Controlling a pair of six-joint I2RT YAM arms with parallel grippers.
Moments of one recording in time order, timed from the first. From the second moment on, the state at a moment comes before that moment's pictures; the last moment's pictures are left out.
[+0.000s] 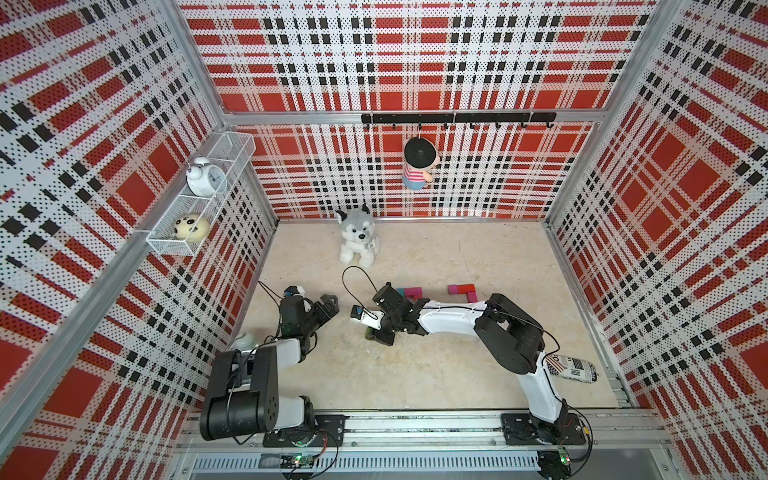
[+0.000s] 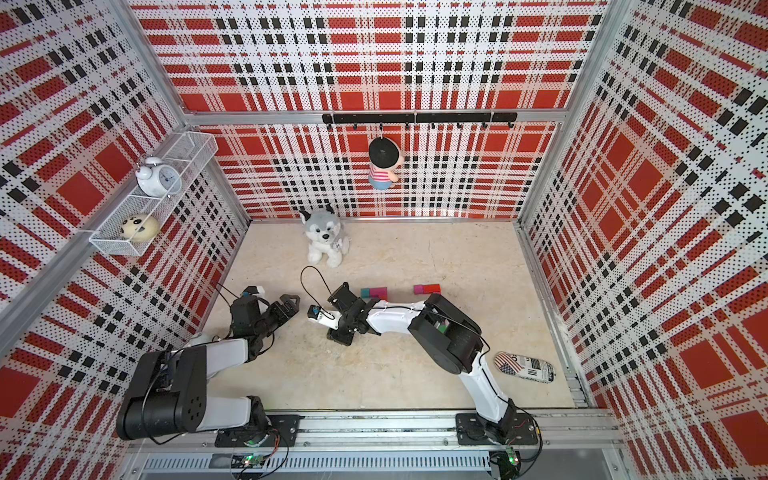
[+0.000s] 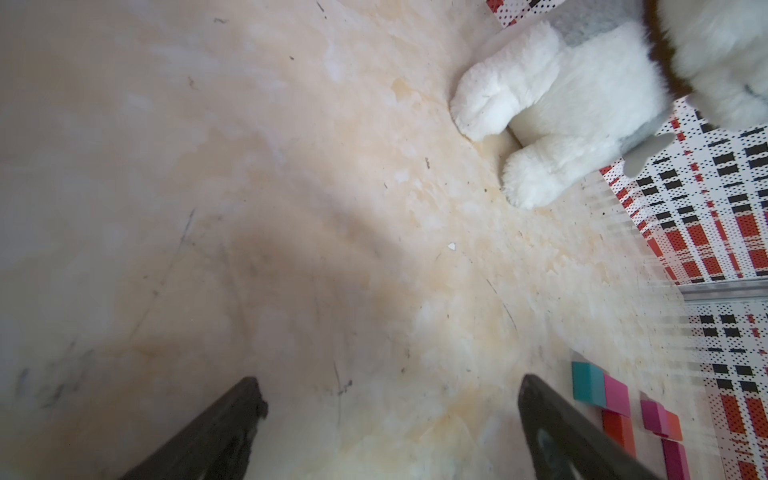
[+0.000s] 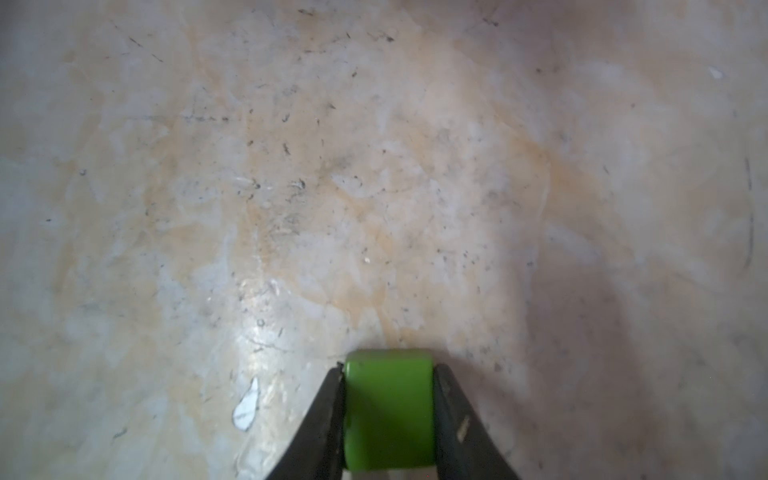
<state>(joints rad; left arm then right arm) 0.10 1.37 0.33 0.43 0.25 -0.62 0.97 2.10 1.37 -0.17 -0.24 -0.27</state>
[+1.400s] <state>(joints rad) -0.30 1.49 0.40 0.47 0.10 -0.62 1.09 1.74 0.97 -0.46 0.44 0.98</state>
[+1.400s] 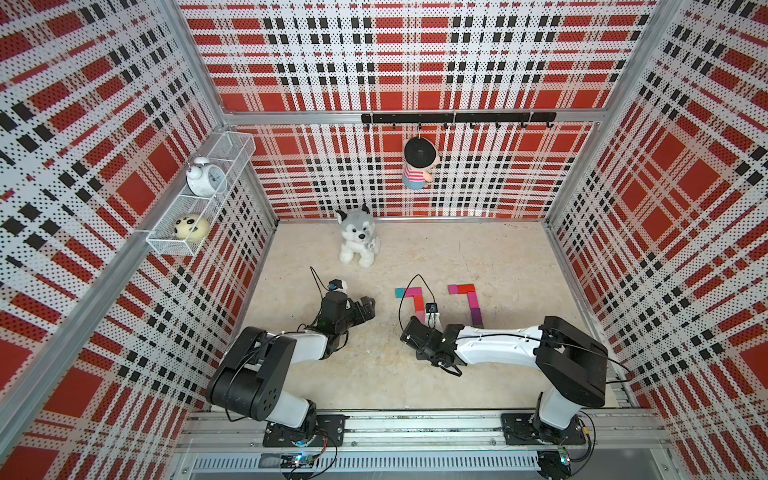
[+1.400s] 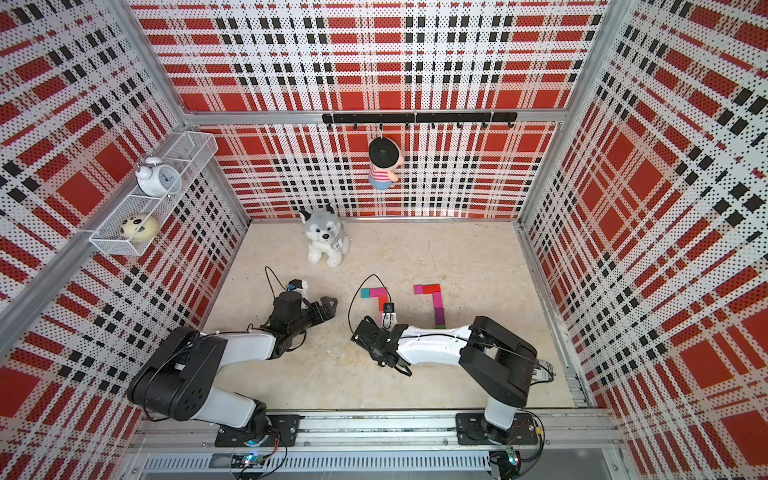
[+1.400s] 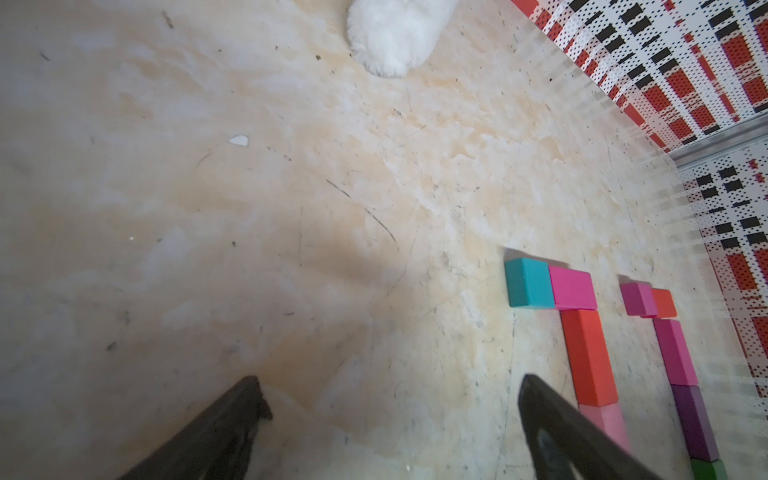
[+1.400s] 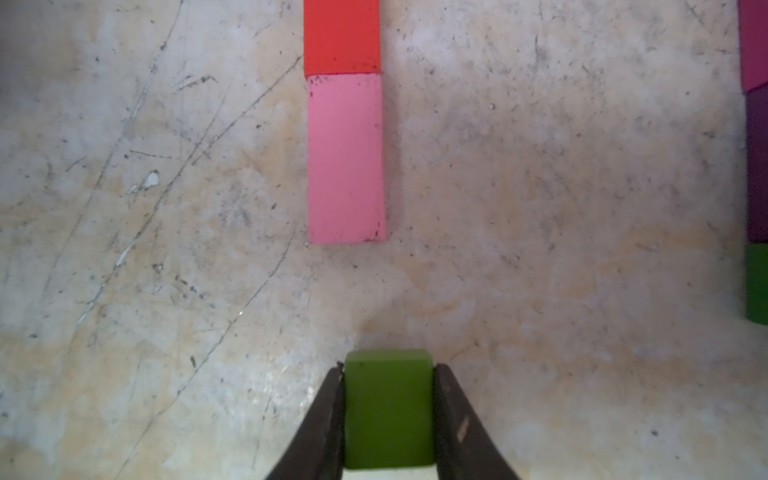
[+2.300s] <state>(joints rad) -0.30 1.49 0.40 0.45 0.08 -0.60 1.08 1.78 1.02 -0.50 0.42 0.98</state>
